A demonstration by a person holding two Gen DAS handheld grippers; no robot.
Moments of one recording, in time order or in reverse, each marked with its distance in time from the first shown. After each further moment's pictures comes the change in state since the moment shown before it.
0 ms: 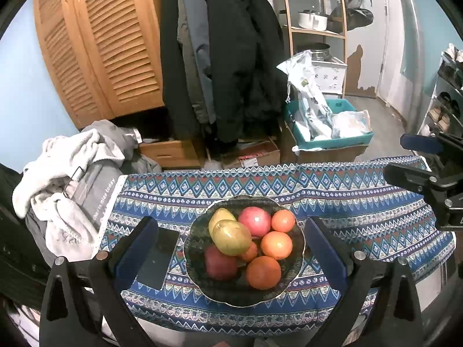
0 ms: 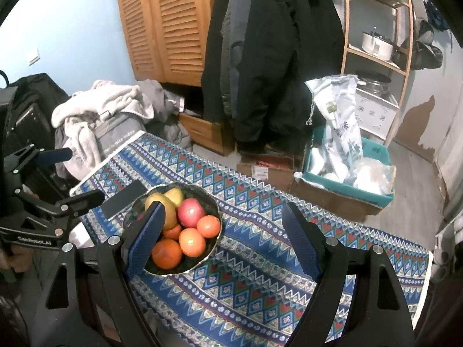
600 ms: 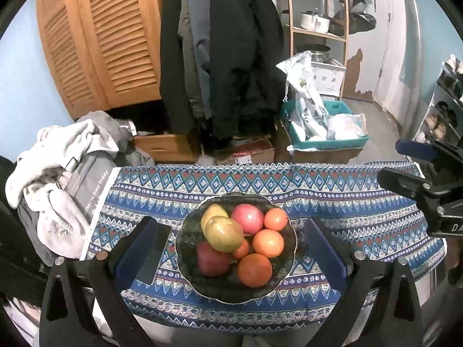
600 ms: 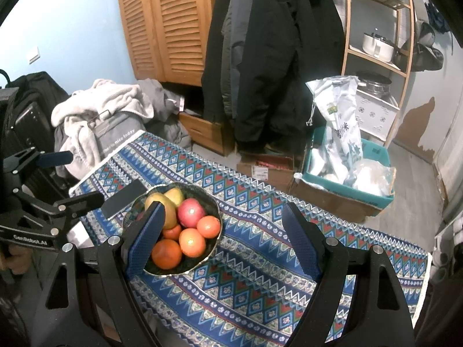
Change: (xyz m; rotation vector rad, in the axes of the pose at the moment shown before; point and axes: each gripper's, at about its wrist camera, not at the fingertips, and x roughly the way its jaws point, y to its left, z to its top) left arm 0.000 0.004 0.000 -0.048 0.017 -0.041; right arm 0.001 0.001 0.000 0.002 0.001 -0.001
